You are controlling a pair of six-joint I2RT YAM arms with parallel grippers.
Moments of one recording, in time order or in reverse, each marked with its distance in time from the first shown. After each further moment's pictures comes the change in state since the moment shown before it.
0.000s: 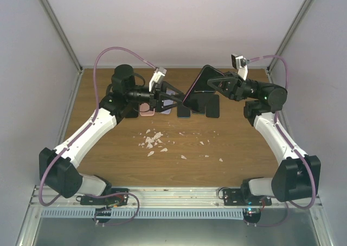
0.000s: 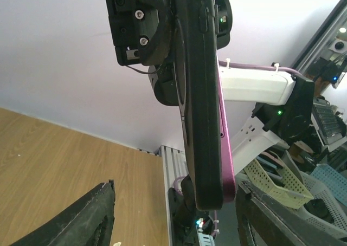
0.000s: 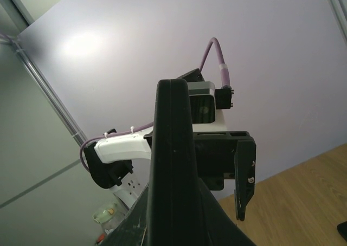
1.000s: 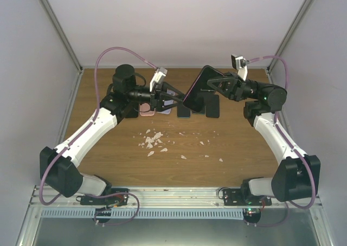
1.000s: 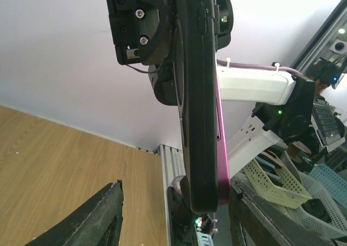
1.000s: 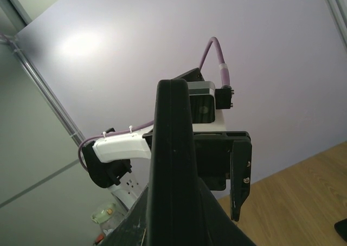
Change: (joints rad) left arm -0.005 0.010 0.006 -0.027 -0.014 0.012; right arm 0.000 0.000 -0.011 -0.001 -0.001 -0.004
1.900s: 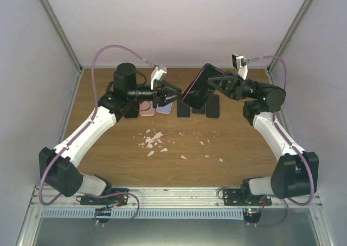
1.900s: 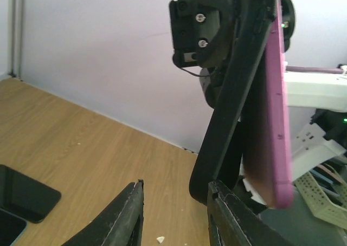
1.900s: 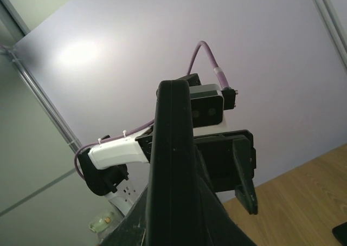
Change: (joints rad) left arm 0.008 0.007 0.041 -0.155 -0.174 0.141; right arm -0.003 0.023 -0.005 0.066 0.027 0.035
